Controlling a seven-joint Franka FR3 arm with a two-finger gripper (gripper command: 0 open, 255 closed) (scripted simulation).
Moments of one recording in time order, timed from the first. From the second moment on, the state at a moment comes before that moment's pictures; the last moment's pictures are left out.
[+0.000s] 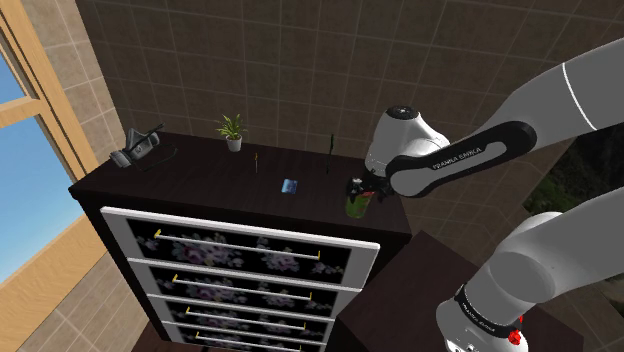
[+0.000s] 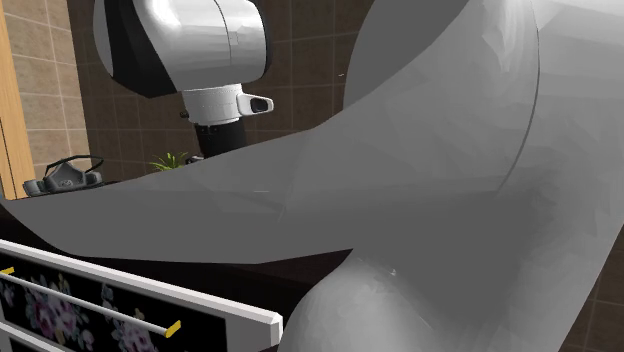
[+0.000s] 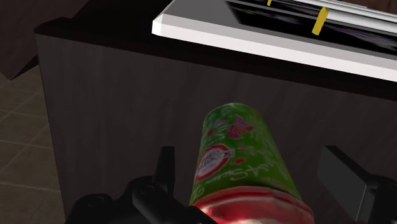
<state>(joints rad) -0.16 -0.39 0.21 -2.80 -0.16 2.54 0.82</state>
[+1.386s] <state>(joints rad) -0.10 -0.24 0.06 -2.50 -0.06 2.17 0.42</state>
